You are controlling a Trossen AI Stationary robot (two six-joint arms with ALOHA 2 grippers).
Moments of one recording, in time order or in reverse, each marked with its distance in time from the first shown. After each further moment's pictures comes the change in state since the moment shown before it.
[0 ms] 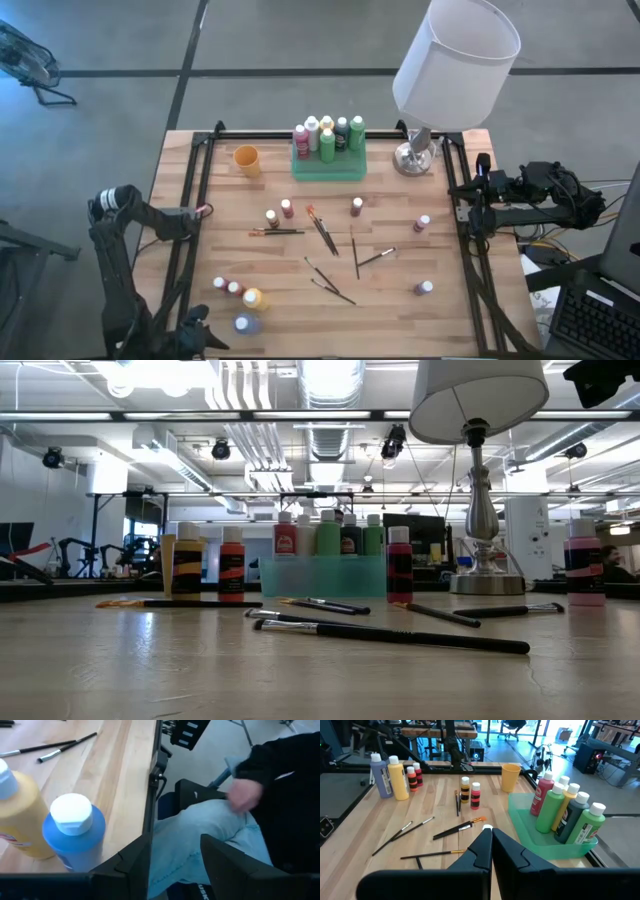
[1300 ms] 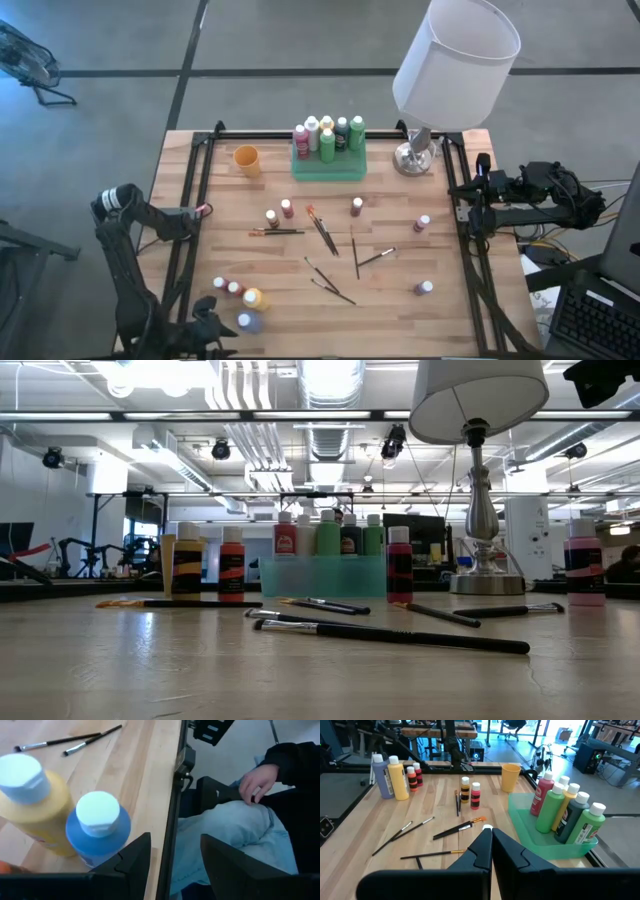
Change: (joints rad) left arm 0.074 -0.003 -0.024 -0.057 0.059 -0.050; right arm 0.000 0.000 0.000 0.000 0.000 0.000
